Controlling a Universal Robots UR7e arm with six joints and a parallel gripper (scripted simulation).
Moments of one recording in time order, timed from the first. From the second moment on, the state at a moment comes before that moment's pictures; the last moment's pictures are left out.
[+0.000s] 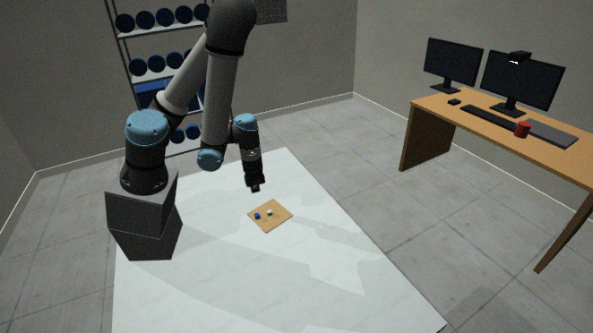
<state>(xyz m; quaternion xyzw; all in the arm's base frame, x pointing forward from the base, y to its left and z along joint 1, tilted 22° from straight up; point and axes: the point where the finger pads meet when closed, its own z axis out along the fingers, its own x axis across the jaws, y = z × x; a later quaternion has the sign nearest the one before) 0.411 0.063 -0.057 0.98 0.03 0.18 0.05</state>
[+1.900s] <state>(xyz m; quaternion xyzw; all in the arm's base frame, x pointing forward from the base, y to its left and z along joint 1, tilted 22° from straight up) 0.516 0.000 -0.079 0.98 0.02 0.18 0.05</state>
